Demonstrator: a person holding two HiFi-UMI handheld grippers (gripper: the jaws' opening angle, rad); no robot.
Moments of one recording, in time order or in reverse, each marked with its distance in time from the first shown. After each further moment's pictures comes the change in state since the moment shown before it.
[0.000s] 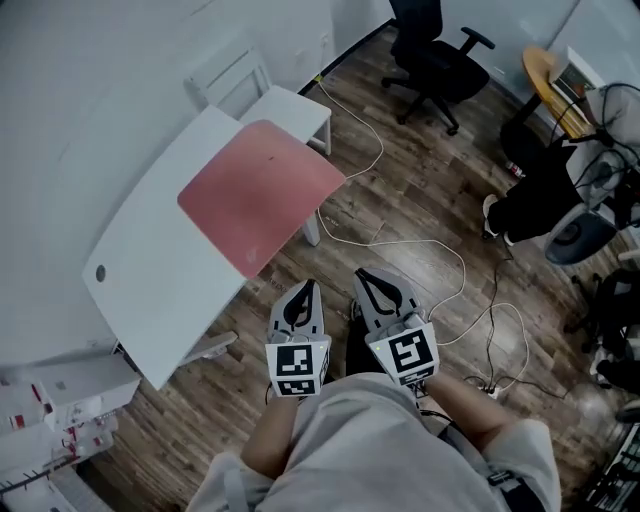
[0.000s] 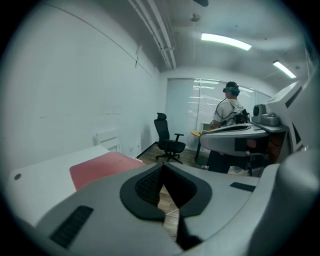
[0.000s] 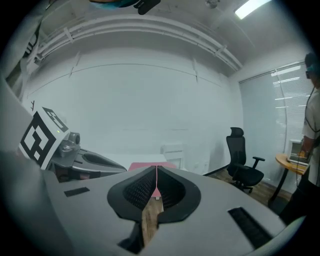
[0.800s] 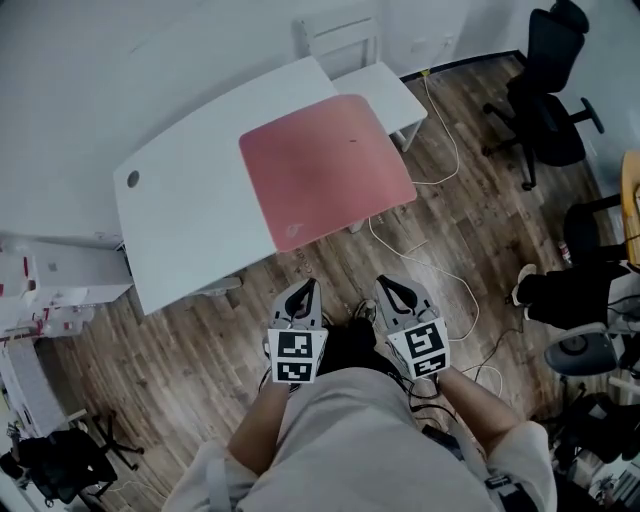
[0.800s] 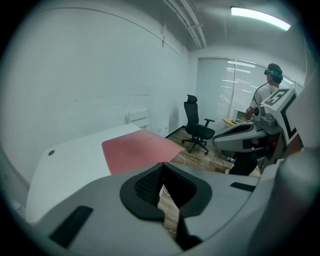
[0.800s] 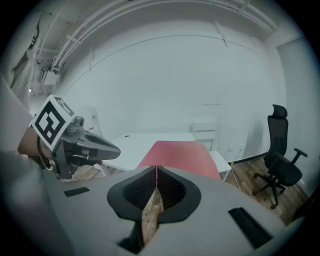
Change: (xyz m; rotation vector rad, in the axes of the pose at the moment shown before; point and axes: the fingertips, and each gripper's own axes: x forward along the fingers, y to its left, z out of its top) left arm 0.026 0.089 -0.076 -0.156 0.237 0.304; right arm 0.115 -0.002 -0.078 -0.051 0.231 0.411
